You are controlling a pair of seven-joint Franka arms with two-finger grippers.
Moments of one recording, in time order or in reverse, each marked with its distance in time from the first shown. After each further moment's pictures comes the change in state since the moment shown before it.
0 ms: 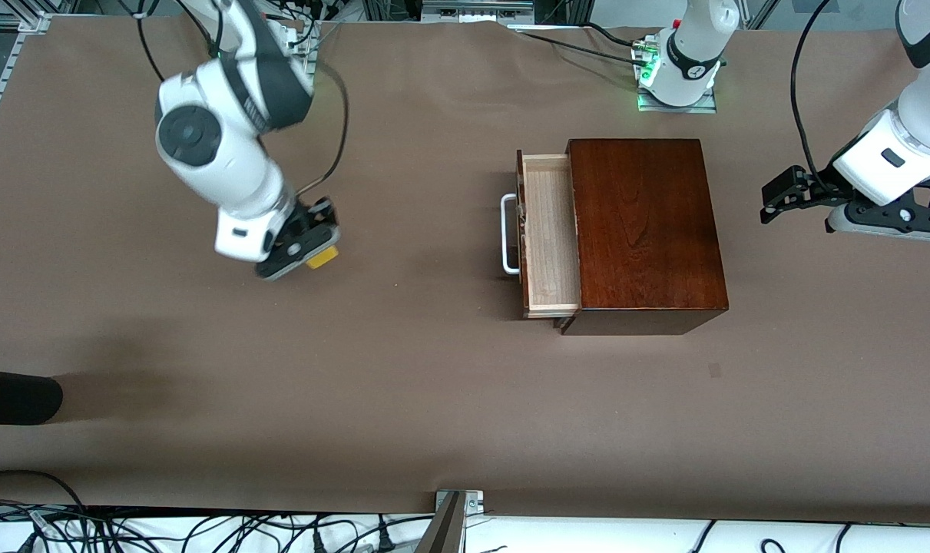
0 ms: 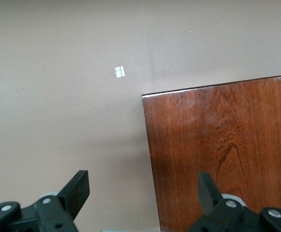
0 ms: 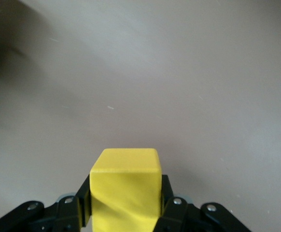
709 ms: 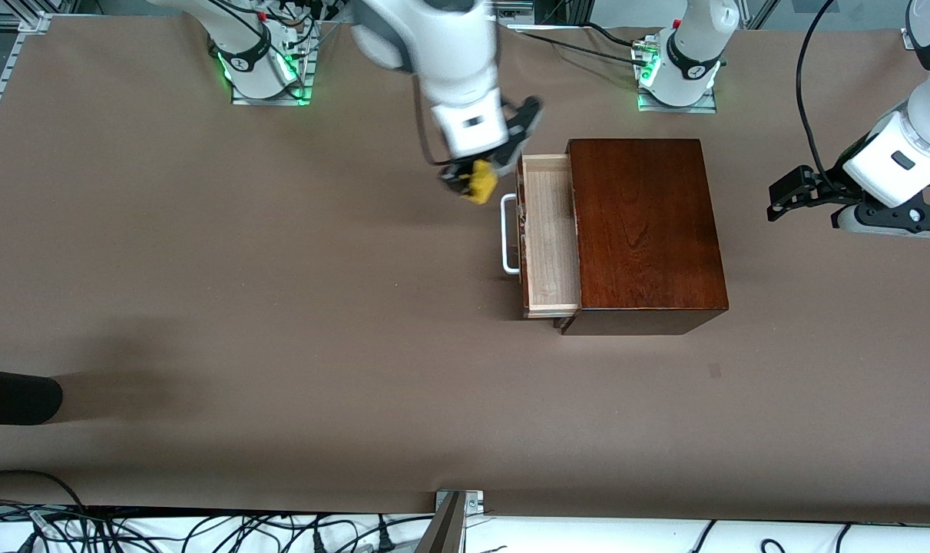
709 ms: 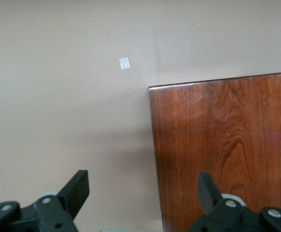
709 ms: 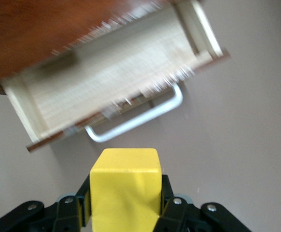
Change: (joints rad) left arm 0.017 0.000 -0.005 0.000 0.000 -0.026 -0.008; right arm 0.491 0.249 0.008 0.409 -0.187 -0.048 -0.034
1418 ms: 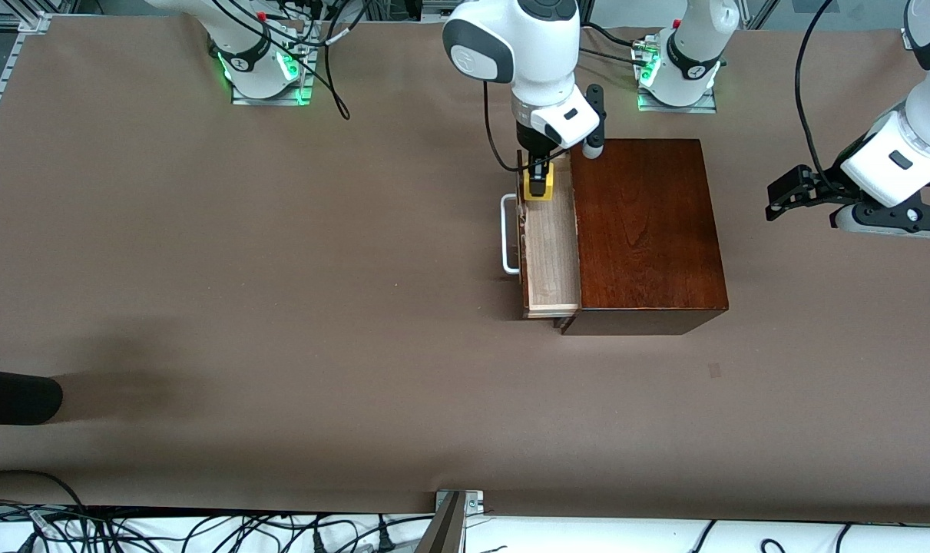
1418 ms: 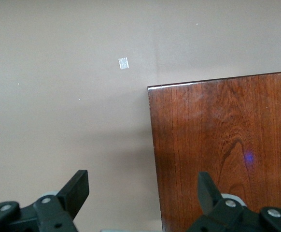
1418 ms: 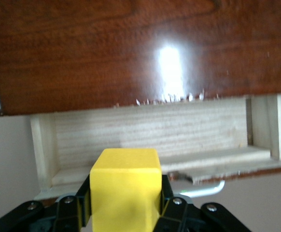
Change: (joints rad) left arm 0.000 0.000 -0.002 0.000 0.000 0.000 0.000; right arm 0.109 0.231 -0.004 0.222 -0.058 0.040 -0.224
